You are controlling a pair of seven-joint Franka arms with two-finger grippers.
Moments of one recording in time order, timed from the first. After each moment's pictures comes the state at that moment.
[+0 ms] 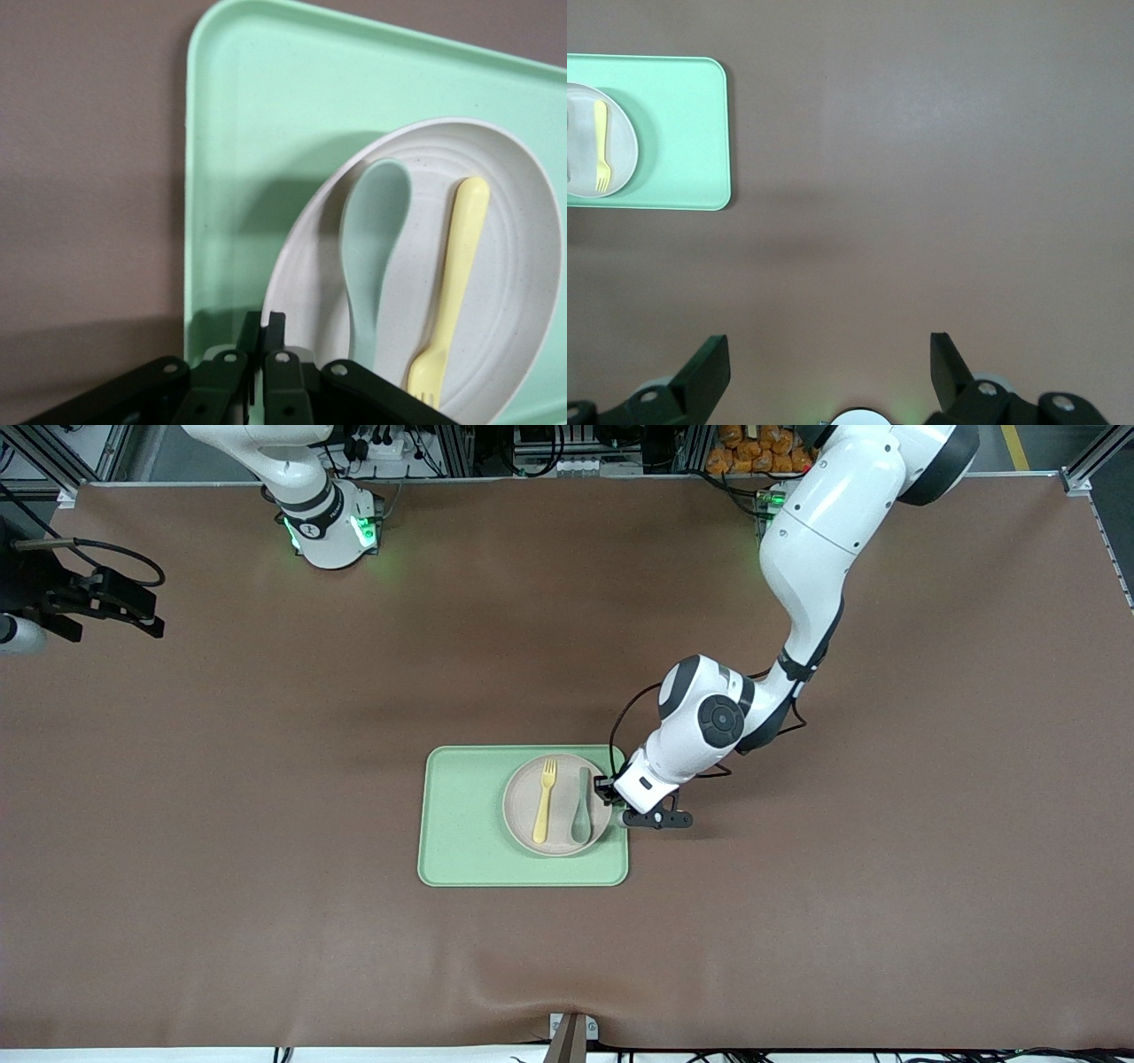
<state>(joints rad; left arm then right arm) -0.42 0.79 -0.23 -1.63 -0.28 2.66 -0.38 -0.01 0.02 0.06 -1.44 0.02 1.38 0.01</state>
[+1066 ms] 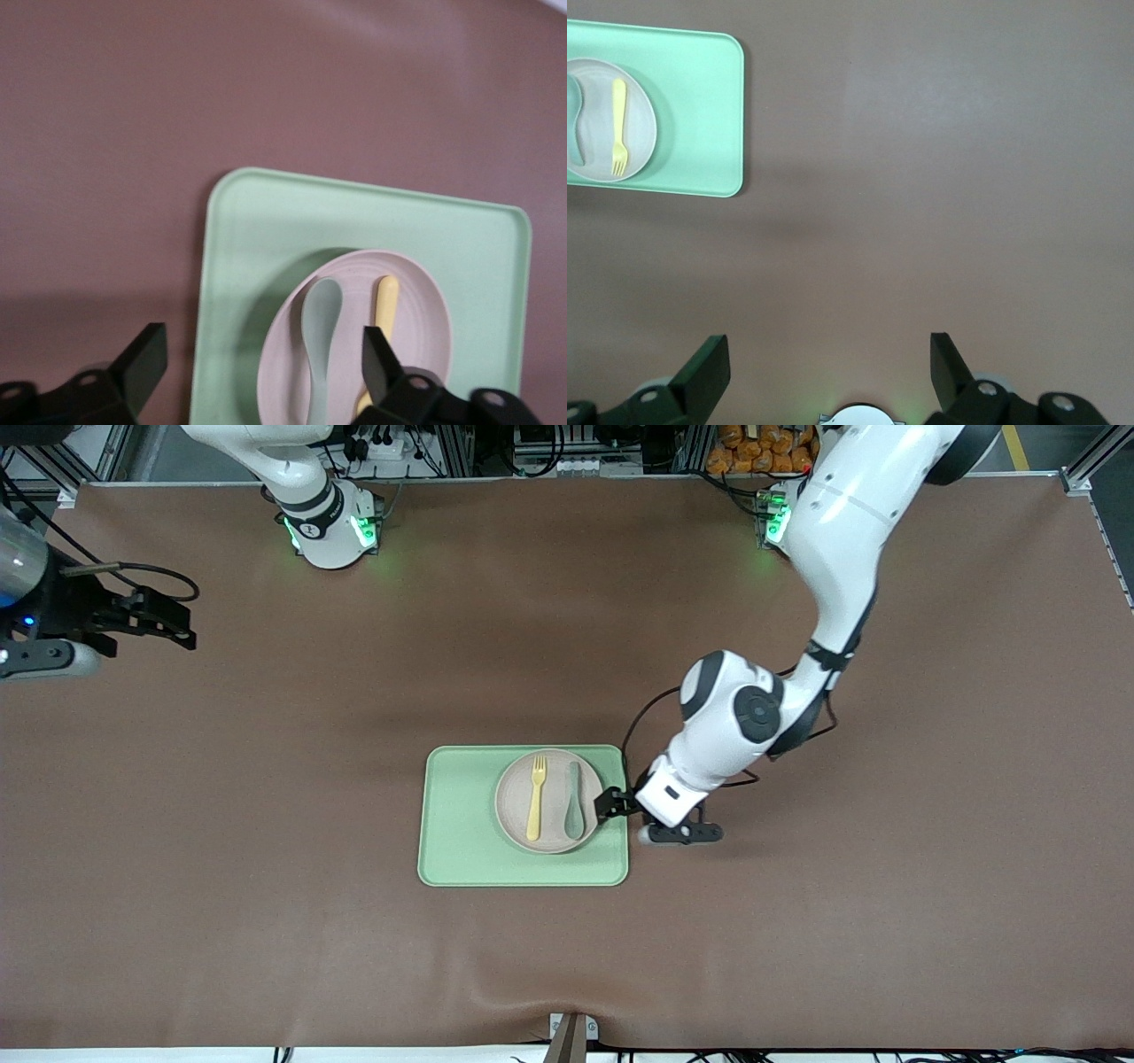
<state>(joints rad) -0.34 0.64 -0.21 -1.57 -0.27 2.54 -0.41 0.03 0.07 0.08 -1.44 0.02 1.38 0.01</state>
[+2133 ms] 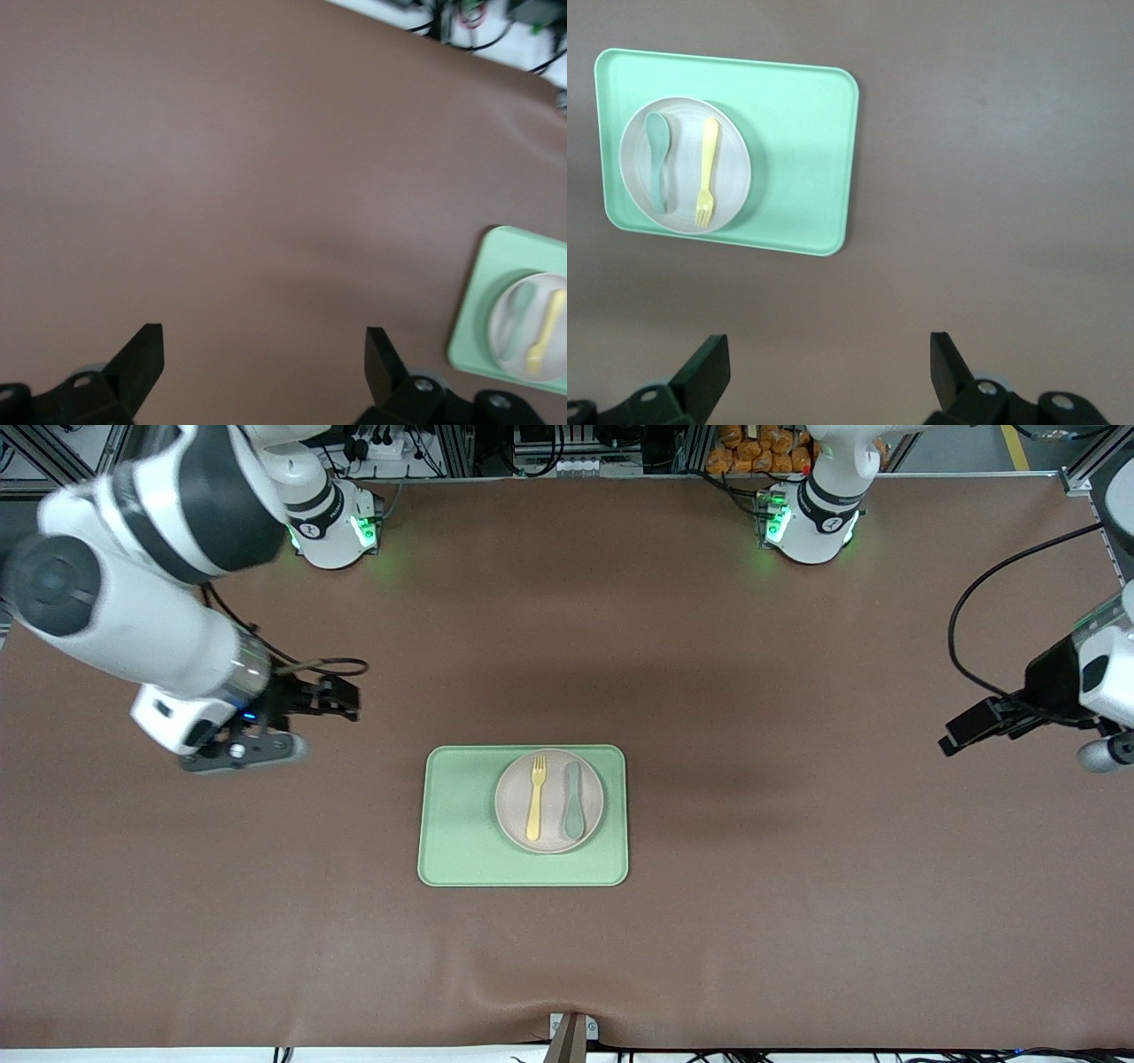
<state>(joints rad) 0.15 0.10 -0.21 -1.57 -0.03 1.78 -0.32 0.27 0.31 0.08 -1.42 0.10 1.65 0.24</state>
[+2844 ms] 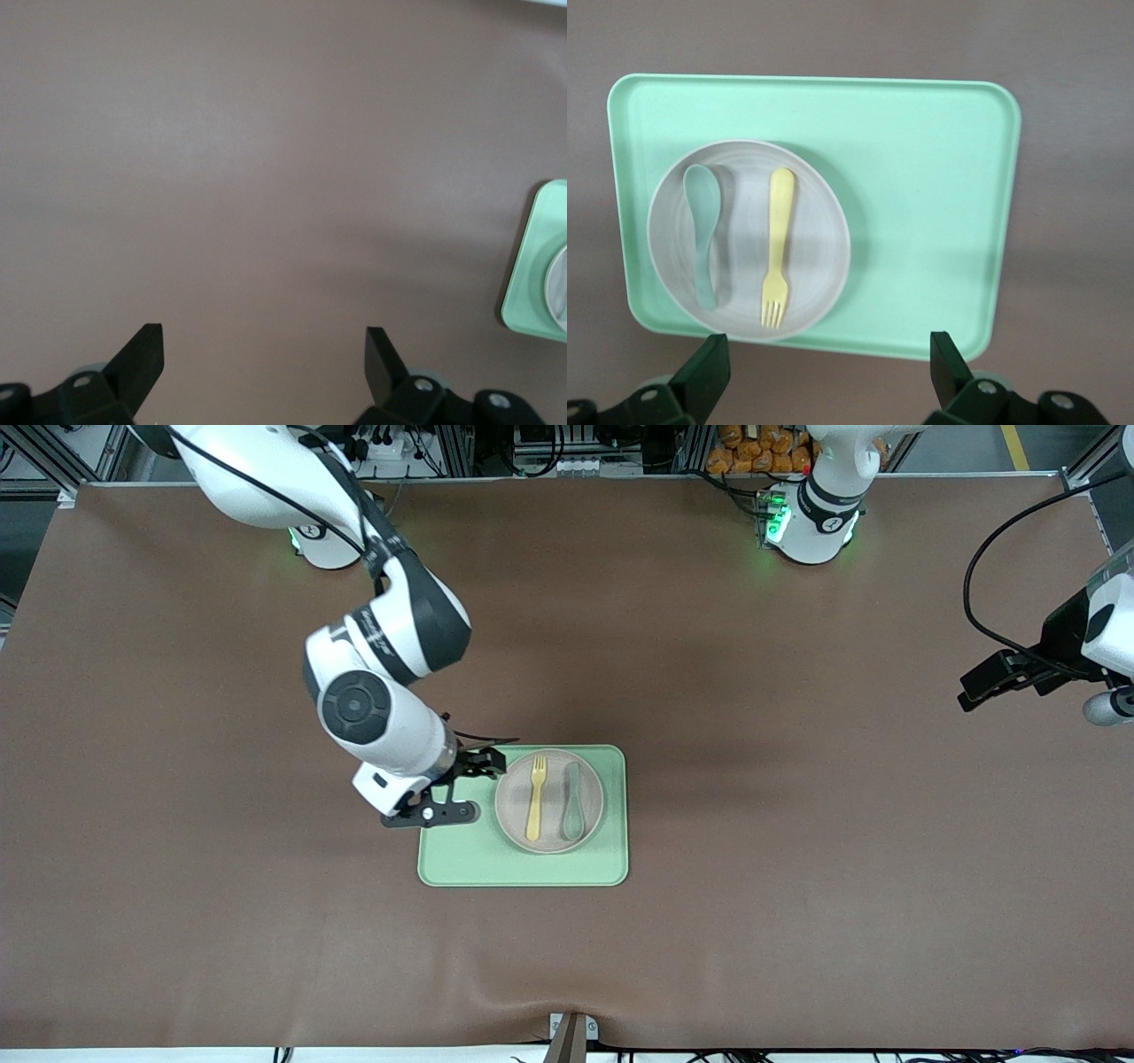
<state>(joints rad) 0.15 0.04 -0.22 -1.57 0.02 1.66 -0.27 0.45 0.65 0.08 -1.32 0.09 1.96 0.42</state>
